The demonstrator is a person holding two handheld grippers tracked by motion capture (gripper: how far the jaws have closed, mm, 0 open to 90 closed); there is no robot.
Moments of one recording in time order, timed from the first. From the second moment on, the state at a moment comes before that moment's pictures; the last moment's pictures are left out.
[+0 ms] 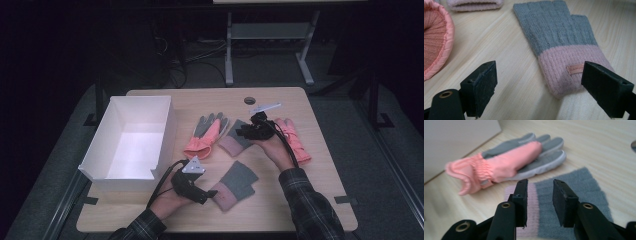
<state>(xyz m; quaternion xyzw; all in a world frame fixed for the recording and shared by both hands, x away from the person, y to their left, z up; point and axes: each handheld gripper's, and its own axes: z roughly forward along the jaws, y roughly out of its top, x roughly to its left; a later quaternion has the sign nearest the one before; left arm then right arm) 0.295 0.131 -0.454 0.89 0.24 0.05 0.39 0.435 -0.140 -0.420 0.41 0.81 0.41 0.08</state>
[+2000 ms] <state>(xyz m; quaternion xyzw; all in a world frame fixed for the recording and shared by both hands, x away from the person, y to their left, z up) 0.296 0.135 -0.455 0.89 0.25 0.06 0.38 0.396 -0.153 -0.420 0.45 0.80 0.40 0.08</state>
